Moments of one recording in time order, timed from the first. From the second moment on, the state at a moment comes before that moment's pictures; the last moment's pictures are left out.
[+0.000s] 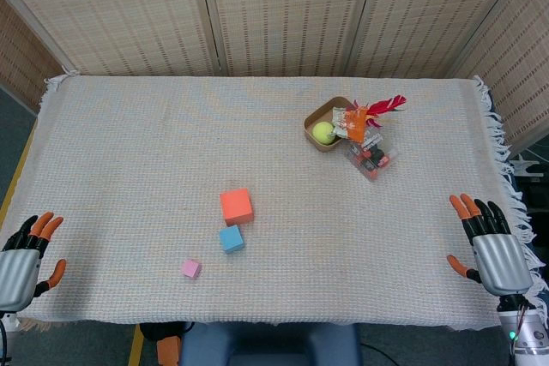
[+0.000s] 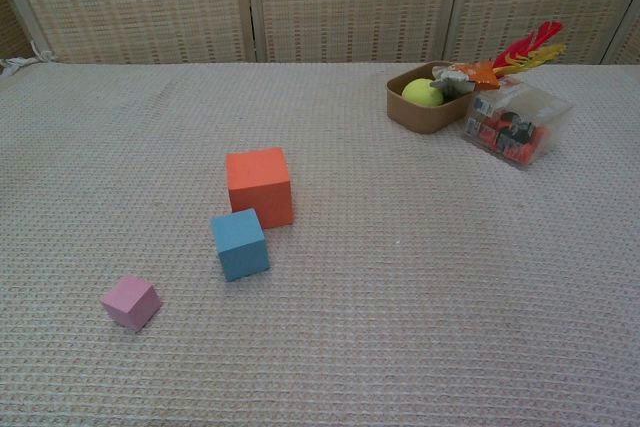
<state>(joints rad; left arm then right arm) -0.08 -1.13 -0.03 -1.63 1.48 1.49 0.14 0.09 -1.14 0.03 -1.61 -1.53 1.45 -0.13</state>
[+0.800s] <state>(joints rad) -0.28 -1.29 -0.01 -1.60 1.69 1.29 0.25 0.09 -1.13 0.02 -1.63 -1.53 1.45 -0.13</state>
